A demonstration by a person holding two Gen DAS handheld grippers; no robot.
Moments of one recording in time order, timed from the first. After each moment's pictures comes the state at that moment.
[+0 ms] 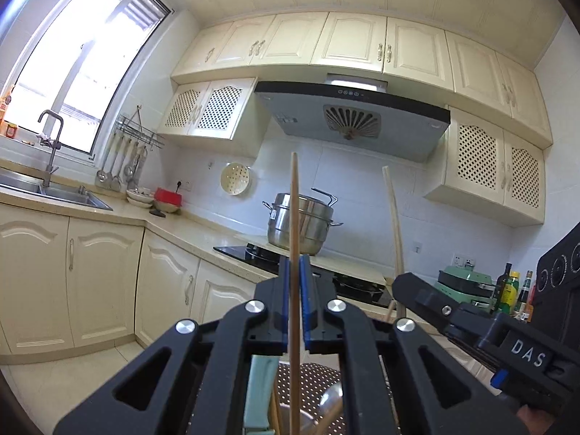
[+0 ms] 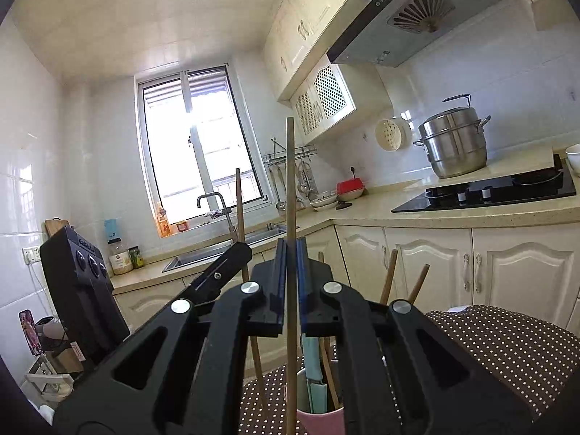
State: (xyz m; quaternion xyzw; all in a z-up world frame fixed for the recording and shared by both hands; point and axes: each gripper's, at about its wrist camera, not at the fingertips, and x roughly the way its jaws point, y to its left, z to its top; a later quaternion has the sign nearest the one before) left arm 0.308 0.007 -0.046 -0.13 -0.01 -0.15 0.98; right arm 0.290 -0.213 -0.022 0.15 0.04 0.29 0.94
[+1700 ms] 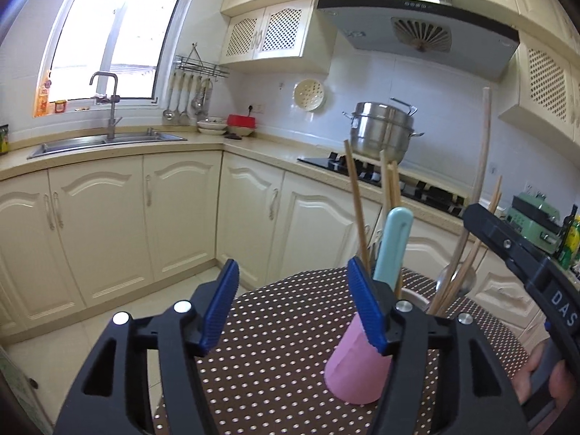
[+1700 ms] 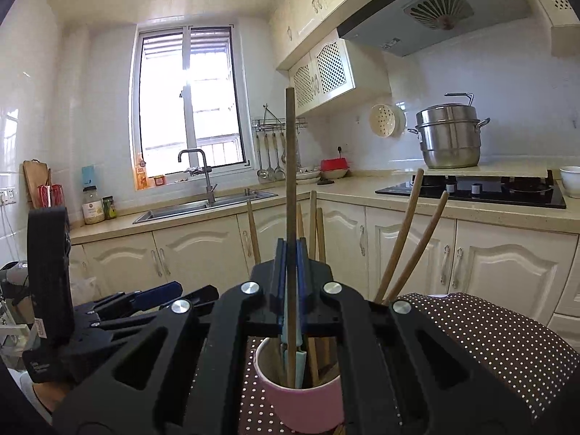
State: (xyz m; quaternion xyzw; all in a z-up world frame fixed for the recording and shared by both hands) left arm 0.300 0.059 -0.112 -0.08 0.18 -0.01 0.98; right arm 0.290 -0.173 -0.069 0.06 0.08 0.25 0.96
